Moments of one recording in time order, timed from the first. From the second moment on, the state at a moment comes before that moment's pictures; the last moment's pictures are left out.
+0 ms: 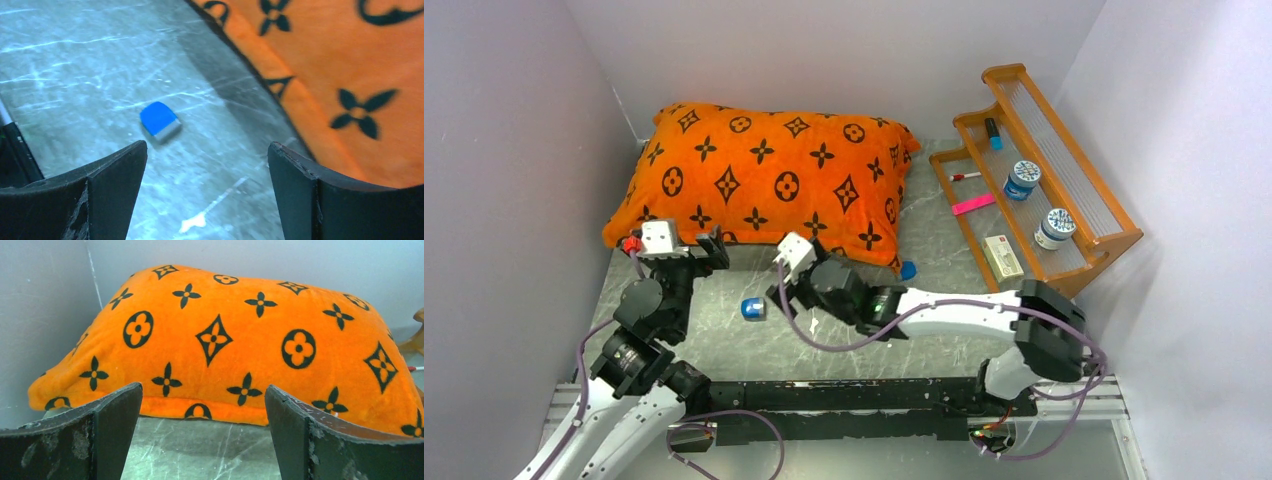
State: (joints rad) left arm -0.57 0.39 0.61 -0.12 -0.60 -0.07; right arm 1.20 1.50 0.97 0.21 0.32 0.01
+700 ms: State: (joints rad) left arm -0.53 0.30 0.61 -0.12 -0.73 -0.09; right arm 1.37 2.18 1.25 0.57 0.44 -0.07
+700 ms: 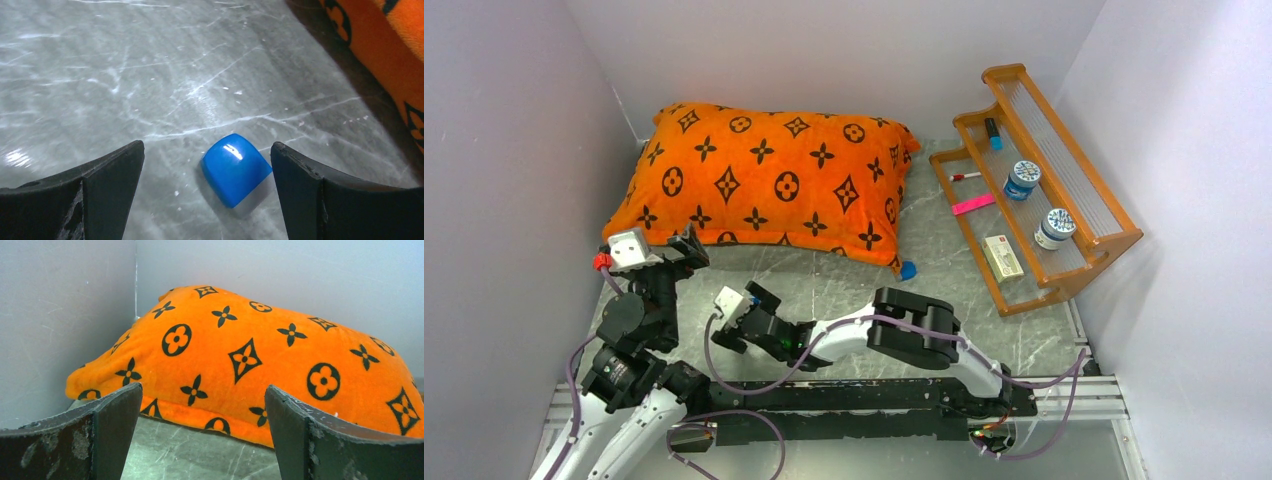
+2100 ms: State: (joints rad) left arm -0.53 0.35 0.61 -0.12 -0.63 -0.07; right arm 1.22 1.66 0.69 0.63 0.77 0.13
